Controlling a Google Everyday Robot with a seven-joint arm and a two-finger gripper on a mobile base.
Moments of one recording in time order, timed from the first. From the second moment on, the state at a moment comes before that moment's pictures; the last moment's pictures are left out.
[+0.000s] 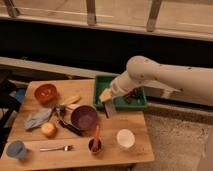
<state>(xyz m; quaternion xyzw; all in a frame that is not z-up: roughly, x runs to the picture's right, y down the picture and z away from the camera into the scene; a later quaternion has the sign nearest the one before) 0.002 0.038 0.711 -0.36 -0.10 0.54 0.75</state>
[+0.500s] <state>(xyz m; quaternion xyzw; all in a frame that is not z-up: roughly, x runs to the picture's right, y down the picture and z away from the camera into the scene) -0.106 0.032 0.706 -0.39 -0.16 0.50 0.76</state>
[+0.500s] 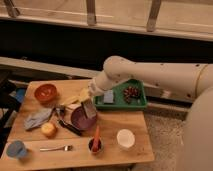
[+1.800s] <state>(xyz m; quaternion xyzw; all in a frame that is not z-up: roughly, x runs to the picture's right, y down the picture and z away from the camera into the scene) -0.097 0.075 0.803 -0.45 -0.15 0.55 0.69</state>
